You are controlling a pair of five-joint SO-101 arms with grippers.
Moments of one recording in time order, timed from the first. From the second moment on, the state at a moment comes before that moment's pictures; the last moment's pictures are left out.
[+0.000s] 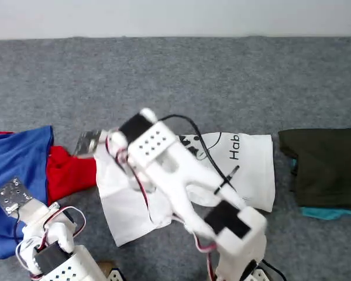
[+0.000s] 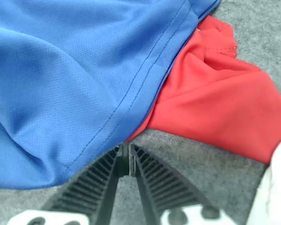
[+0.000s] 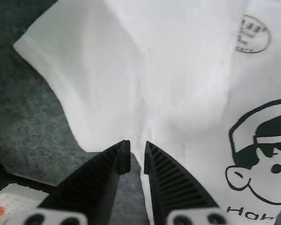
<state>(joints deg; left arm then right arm) -40.7 -103.5 96.8 72.0 14.4 -48.6 14.9 -13.2 98.9 35.2</state>
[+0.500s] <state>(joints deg) -40.7 -103.5 96.8 72.0 14.4 -57.6 -3.0 28.2 75.5 35.6</state>
